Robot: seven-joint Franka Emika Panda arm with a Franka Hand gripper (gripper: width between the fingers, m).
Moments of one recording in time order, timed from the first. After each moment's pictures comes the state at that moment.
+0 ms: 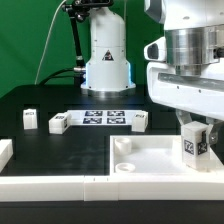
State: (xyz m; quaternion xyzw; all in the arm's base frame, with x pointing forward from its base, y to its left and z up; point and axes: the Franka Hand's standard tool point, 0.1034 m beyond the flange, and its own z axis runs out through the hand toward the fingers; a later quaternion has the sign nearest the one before) arm 0.634 0.123 0.076 -0.85 0.52 0.00 0.06
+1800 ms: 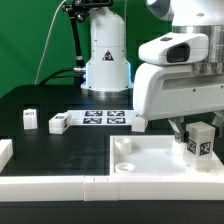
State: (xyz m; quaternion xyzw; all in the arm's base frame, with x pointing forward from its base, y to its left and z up) arm 0.640 0.120 0.078 -0.99 -0.16 -0.02 0.01
